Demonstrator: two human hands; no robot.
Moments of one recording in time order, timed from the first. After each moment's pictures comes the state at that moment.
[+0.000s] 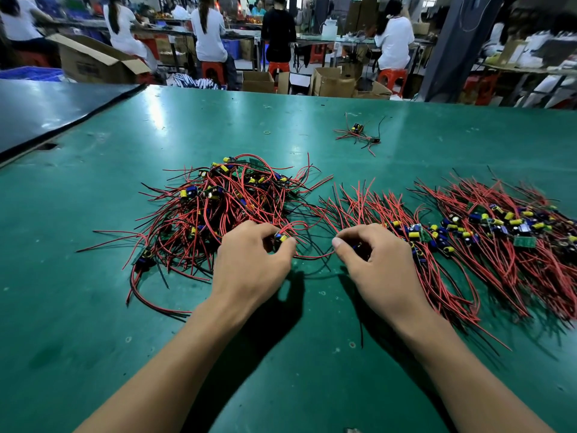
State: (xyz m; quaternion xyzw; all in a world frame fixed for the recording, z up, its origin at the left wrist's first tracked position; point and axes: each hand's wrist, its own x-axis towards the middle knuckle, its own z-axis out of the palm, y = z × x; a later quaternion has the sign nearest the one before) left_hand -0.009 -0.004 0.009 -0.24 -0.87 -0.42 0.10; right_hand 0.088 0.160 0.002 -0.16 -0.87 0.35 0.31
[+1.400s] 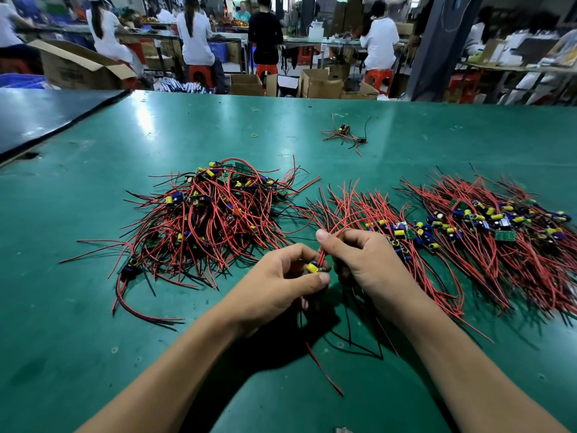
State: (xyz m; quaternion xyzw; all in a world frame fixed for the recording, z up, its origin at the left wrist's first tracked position) left_hand 0.021 0.011 0.011 -0.32 -0.61 -0.64 -0.34; right_hand 0.090 0.165 0.011 -0.16 -0.74 0.63 0.18
